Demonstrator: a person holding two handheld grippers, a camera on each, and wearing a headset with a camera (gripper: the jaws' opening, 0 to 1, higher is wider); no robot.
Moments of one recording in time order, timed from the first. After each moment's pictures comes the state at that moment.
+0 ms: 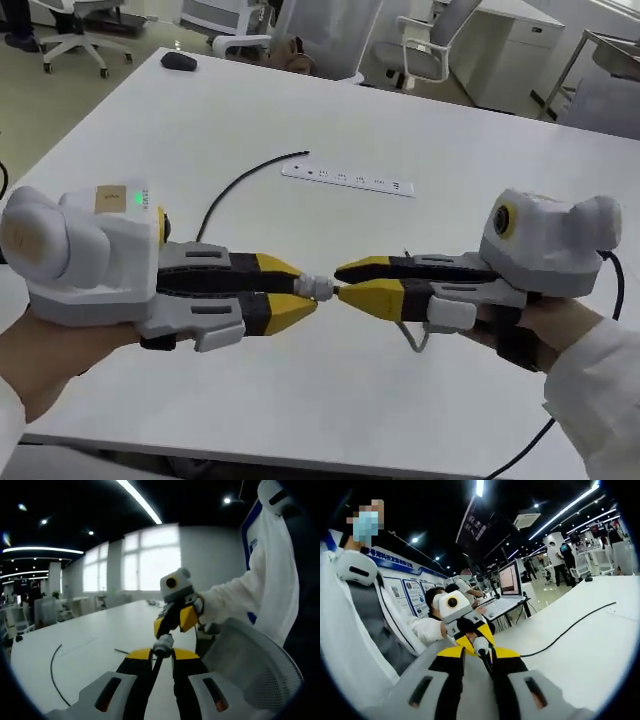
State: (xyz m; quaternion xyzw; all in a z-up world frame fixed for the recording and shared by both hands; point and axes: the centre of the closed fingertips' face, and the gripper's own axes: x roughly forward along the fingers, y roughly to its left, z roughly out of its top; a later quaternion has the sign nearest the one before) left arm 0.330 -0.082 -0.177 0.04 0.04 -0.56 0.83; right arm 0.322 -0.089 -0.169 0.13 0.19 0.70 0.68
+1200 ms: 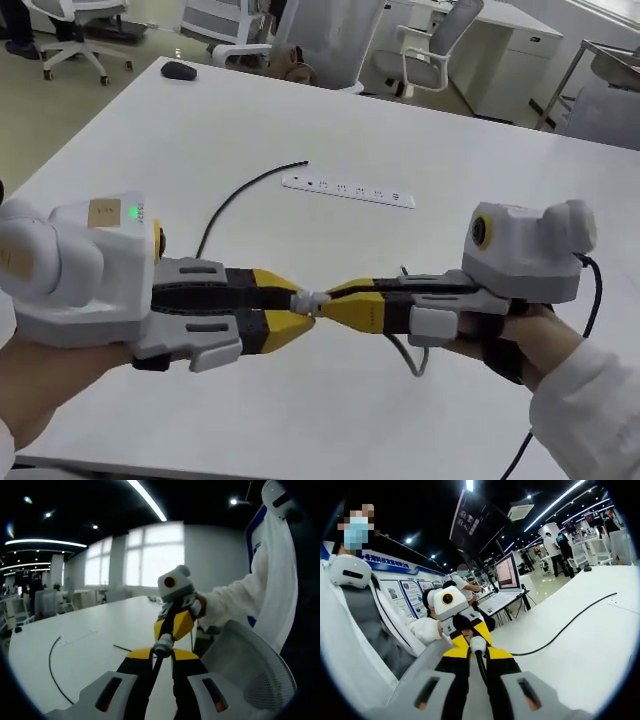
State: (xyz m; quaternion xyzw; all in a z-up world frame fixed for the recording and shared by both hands) left arm 0.334 -0.080 -0.182 0.02 0.08 -0.56 0.83; right arm 0.323 -0.078 -0.174 0.11 0.22 0.69 0.68
